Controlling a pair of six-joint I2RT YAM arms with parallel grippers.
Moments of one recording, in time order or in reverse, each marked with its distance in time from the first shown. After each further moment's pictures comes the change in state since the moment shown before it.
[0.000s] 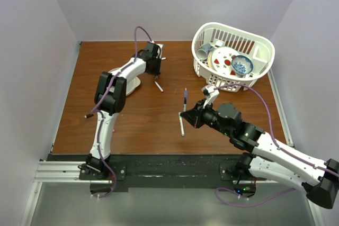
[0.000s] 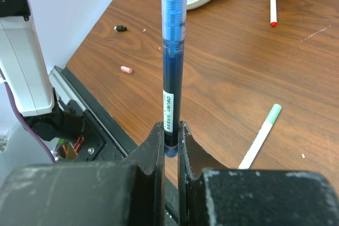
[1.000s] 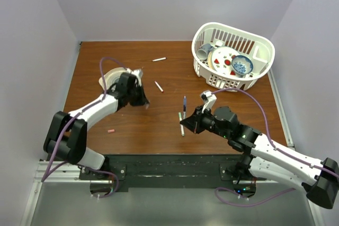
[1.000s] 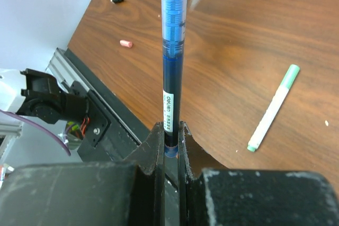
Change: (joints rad) left arm -0.002 -0.880 -1.034 0.244 0.154 -0.275; right arm 0.000 0.000 -0.082 -0.008 -0.056 0.107
